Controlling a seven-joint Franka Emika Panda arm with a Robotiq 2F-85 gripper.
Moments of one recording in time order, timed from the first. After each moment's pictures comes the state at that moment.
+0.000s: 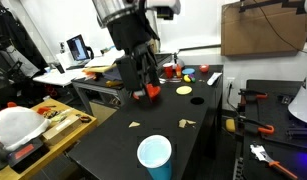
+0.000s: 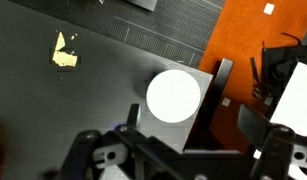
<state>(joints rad) 0.35 -0.02 0.29 -2.15 0.15 2.06 0.23</state>
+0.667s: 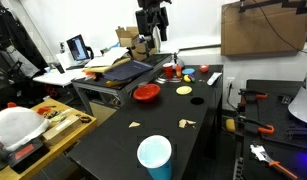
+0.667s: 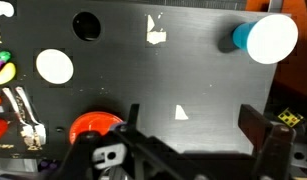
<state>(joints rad) 0.14 -0.25 0.15 -2.23 0.03 2.03 0.24</state>
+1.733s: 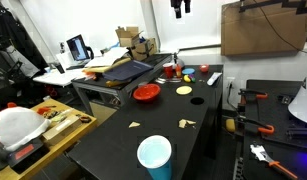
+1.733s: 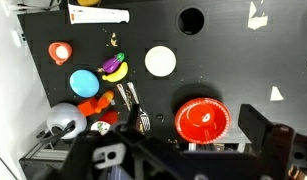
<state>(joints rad) -0.06 -0.41 -0.07 -2.24 -0.14 1.94 0.00</state>
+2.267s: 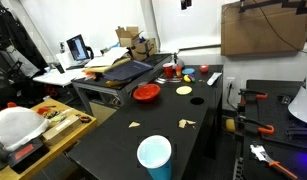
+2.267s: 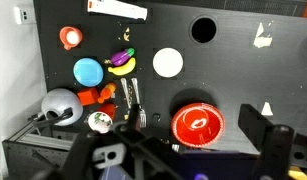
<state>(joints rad) -0.06 -0.38 -0.16 -2.14 -0.13 1.86 -0.27</state>
